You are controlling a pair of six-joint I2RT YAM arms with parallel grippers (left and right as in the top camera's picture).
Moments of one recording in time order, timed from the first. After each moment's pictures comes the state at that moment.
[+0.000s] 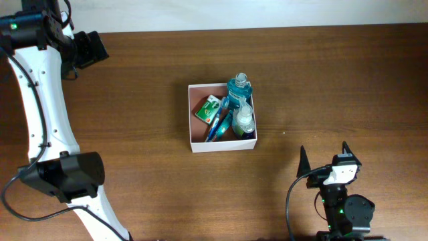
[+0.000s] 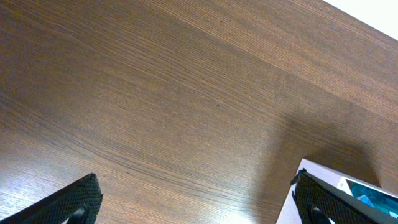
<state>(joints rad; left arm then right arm) 0.18 2.13 2.51 -1.52 0.03 -0.26 -0.09 0.01 0.01 -0.06 -0.13 -0.05</state>
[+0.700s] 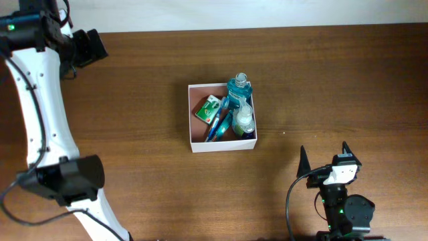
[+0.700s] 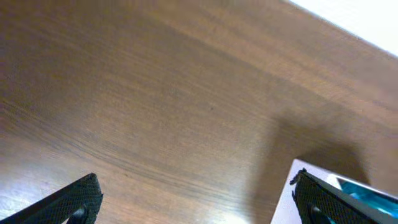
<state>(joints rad) 0.17 2.09 2.50 -1.51 0.03 -0.26 -0.09 0.01 0.01 -0.06 -0.13 -0.05</state>
